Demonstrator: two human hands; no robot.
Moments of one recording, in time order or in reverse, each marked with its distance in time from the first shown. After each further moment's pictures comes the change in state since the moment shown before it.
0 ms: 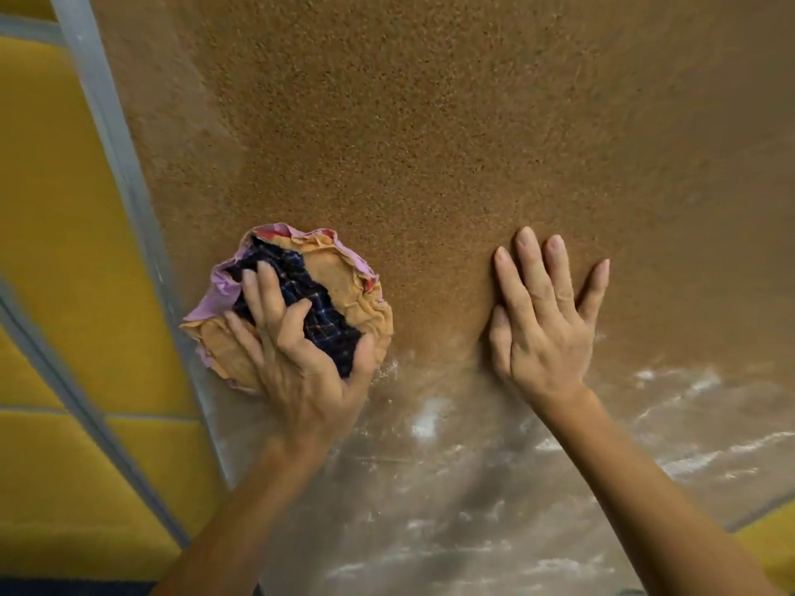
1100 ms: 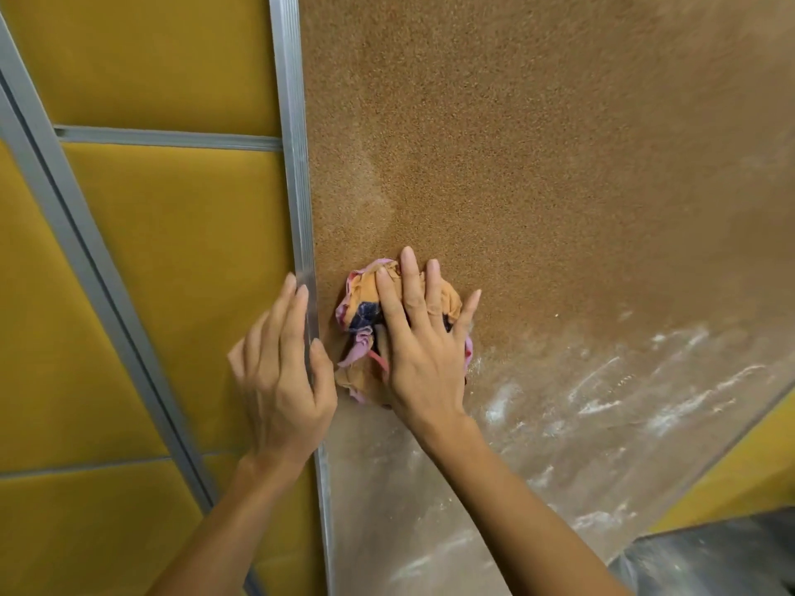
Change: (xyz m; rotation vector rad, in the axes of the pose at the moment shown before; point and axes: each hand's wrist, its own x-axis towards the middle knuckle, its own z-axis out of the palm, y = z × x) left_hand 0.065 -0.102 -0.118 -0.057 -0.161 0.068; right_hand 0.086 -0.239 -0.011 0.084 -0.272 0.363
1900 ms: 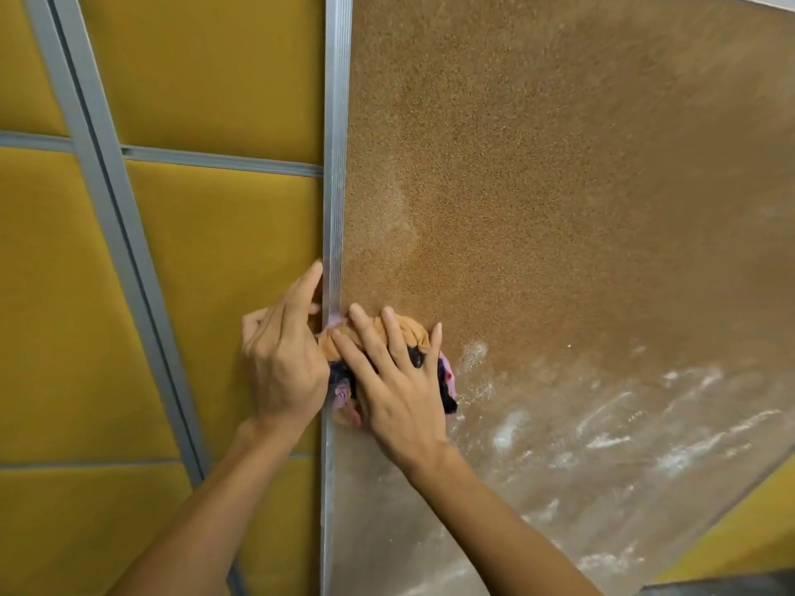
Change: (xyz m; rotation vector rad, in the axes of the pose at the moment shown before) left_hand 0.042 -0.016 0.001 -0.136 0.083 0.032; right_hand -0.015 -0.022 0.013 -0.059 -0.123 -0.286
